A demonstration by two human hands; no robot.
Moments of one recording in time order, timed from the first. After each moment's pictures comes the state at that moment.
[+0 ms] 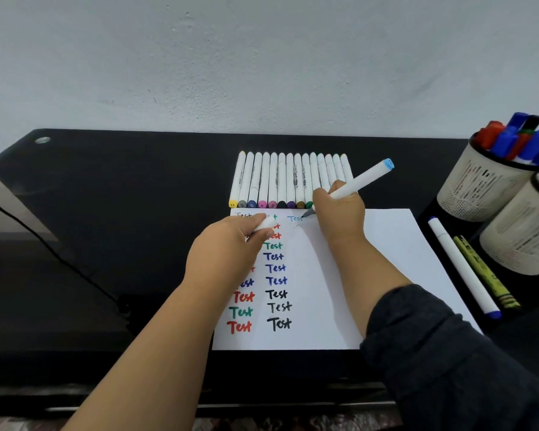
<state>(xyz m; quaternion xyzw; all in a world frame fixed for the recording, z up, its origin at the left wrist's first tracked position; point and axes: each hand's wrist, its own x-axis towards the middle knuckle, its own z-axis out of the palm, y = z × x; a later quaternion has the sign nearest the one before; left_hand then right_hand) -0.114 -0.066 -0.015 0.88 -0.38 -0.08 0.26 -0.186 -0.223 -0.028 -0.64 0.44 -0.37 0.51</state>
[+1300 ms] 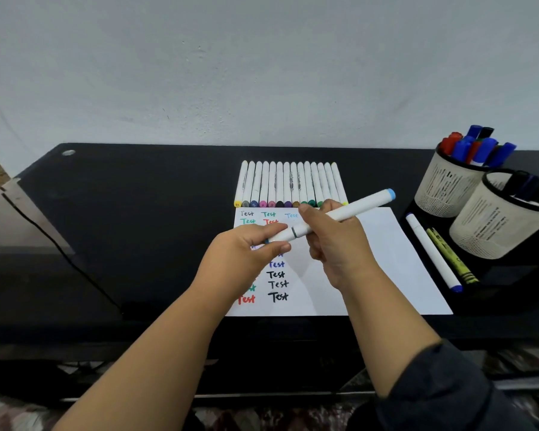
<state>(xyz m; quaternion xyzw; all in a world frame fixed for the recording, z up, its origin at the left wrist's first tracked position) -0.157 -0.024 0.008 0.77 -0.37 -0.20 0.49 -0.250 -0.133 0.020 -0.54 0.33 -0.33 0.71</state>
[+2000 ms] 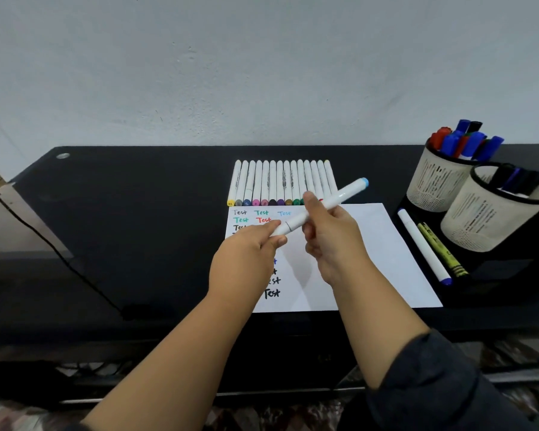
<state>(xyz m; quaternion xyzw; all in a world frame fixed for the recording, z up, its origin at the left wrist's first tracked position) -0.180 -0.042 0.000 0.83 -0.35 -0.12 0.42 -0.251 -0.142 0.016 -0.48 0.39 -0.33 0.71</state>
